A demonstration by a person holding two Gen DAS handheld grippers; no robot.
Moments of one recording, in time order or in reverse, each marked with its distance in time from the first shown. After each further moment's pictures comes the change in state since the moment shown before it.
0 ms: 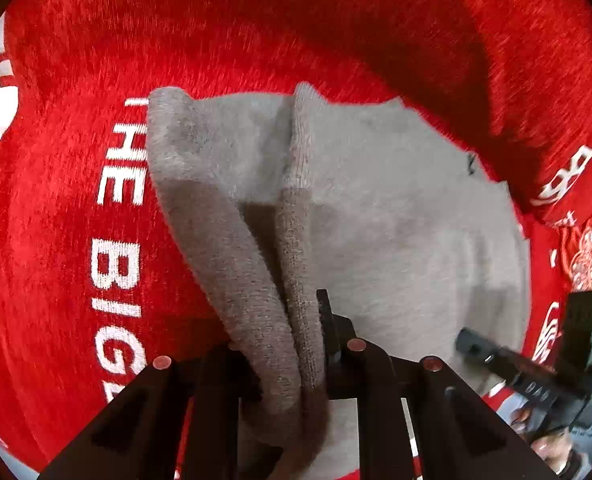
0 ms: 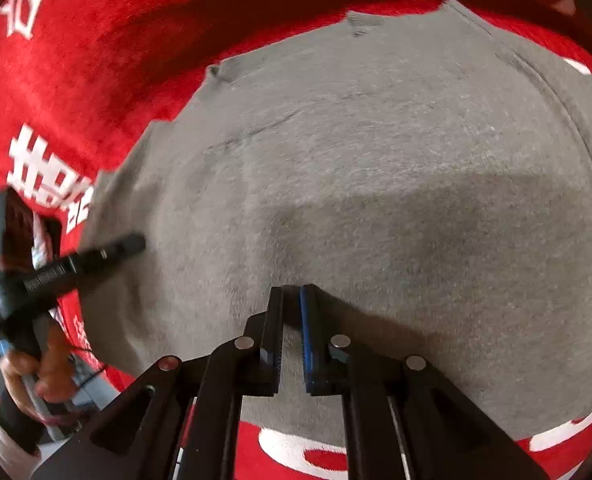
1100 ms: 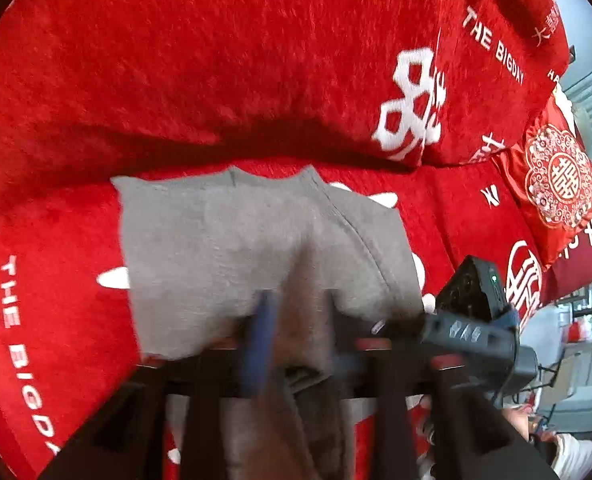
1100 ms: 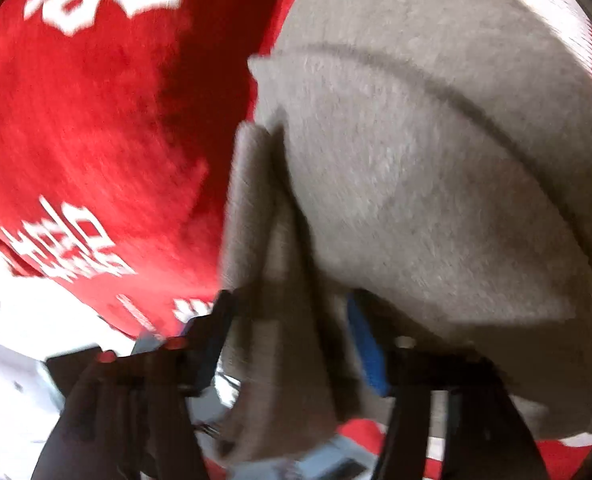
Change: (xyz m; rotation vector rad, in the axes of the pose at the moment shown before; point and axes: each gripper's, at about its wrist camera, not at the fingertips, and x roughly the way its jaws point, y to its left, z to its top) left arm -0.023 -0.231 -0.019 0.385 -0.090 -0.020; right arm -0.045 -0.185 -0.025 0.699 -0.161 0.761
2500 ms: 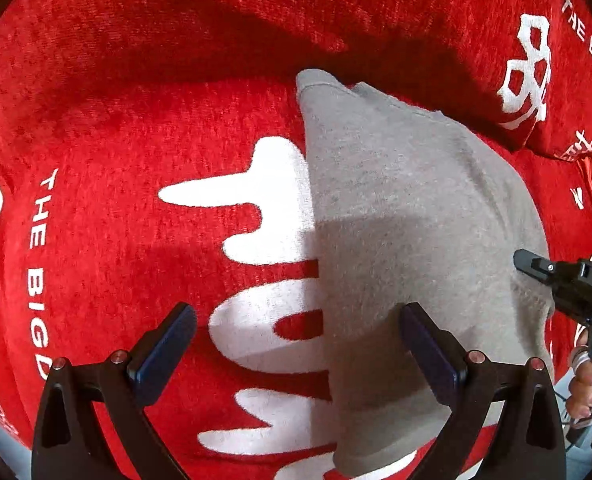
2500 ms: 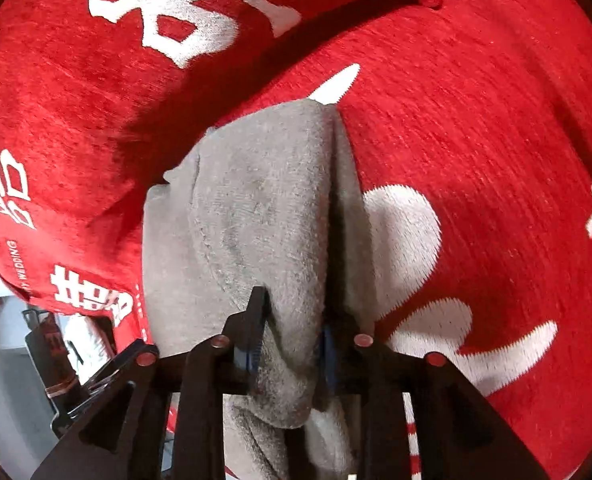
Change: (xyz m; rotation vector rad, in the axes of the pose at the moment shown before) left arm 0.044 0.062 -0.064 -0.138 0.091 0.237; right arm -0.071 0.062 0.045 -0.451 -0.034 -0.608
